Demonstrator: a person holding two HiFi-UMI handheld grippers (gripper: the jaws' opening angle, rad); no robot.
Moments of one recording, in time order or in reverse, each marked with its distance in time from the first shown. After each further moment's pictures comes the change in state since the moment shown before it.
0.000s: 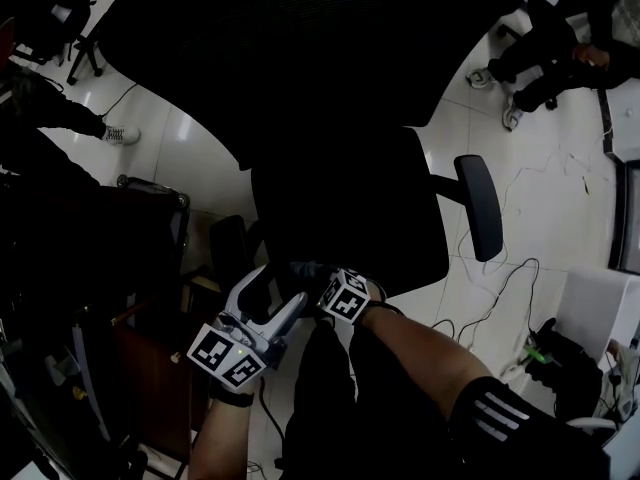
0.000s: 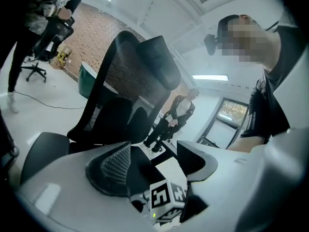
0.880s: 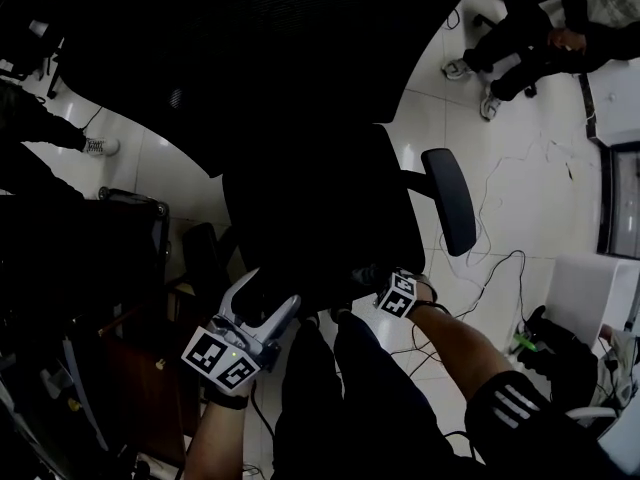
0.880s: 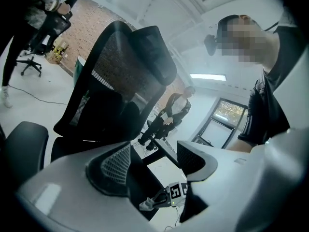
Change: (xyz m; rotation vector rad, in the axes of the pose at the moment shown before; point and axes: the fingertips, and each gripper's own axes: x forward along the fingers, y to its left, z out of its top) left arm 0.031 -0.030 -0.016 -0.015 0.028 -0.047; right arm -0.086 -0.070 -0.216 0.009 0.308 -0.145
